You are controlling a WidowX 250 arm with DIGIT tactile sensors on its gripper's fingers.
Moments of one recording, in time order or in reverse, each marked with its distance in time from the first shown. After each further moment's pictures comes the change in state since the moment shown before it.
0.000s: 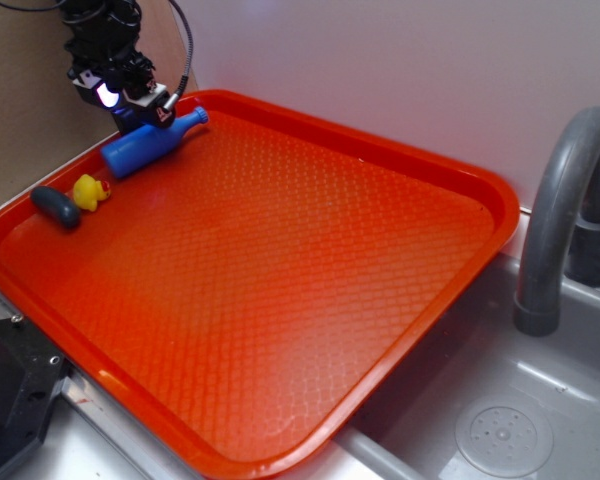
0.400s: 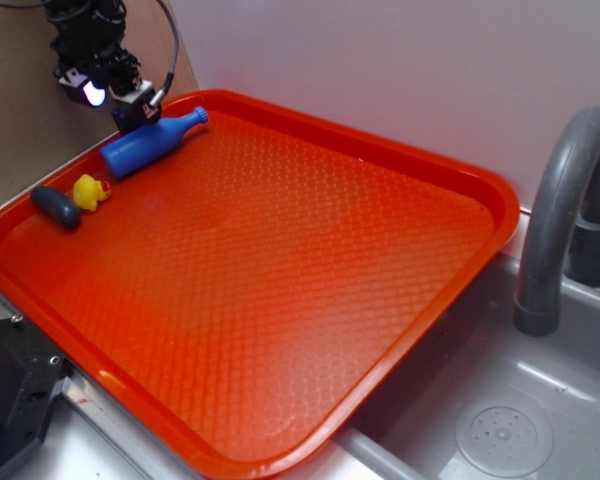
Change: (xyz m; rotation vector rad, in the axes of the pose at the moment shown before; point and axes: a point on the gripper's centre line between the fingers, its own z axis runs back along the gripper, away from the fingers) arm 0.003 0.010 0.005 -0.005 -0.006 0.012
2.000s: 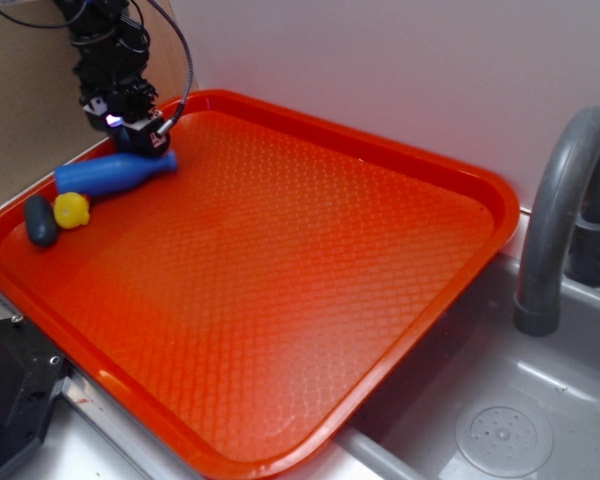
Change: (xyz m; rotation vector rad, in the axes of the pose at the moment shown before) arm -0.022 -0.044 -0.001 -0.062 0.105 -0.108
